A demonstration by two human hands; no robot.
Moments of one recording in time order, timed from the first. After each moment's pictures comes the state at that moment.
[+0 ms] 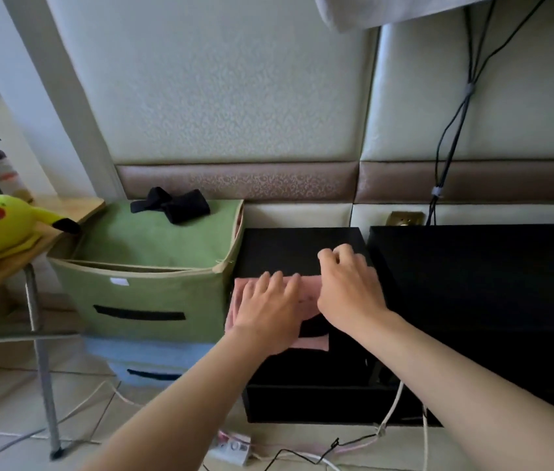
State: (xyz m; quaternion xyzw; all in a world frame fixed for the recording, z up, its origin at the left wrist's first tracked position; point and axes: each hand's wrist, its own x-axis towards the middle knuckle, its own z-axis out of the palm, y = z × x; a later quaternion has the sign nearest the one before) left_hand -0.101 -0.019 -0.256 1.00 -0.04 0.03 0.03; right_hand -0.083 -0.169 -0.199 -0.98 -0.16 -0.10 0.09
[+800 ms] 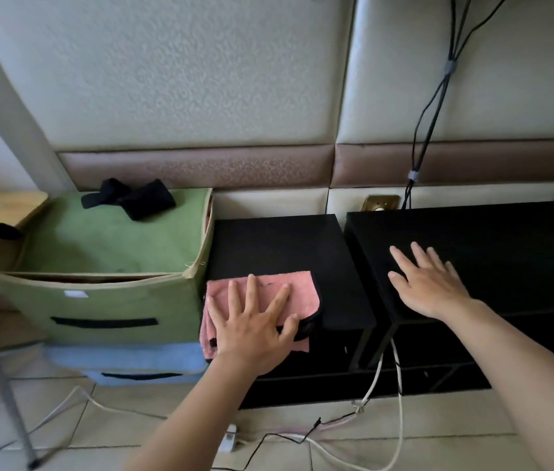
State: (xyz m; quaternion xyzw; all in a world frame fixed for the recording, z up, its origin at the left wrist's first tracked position) left_hand -0.104 -0.033 -0.275 1.00 0.04 -0.04 0.07; right_hand 0.001 -0.336 -0.245 -0.99 -0.01 0.11 0.03
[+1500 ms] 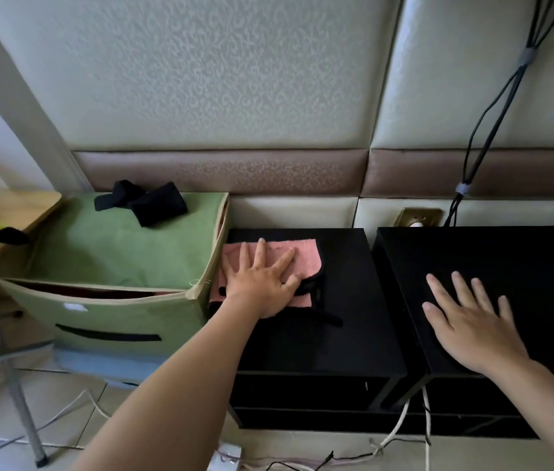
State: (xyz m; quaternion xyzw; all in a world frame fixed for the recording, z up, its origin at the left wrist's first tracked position) left_hand 0.035 0.003 -0.268 0.99 0.06 -0.08 0.05; right_hand 0.023 -0.351 -0.279 -1.00 -0.01 0.09 0.01
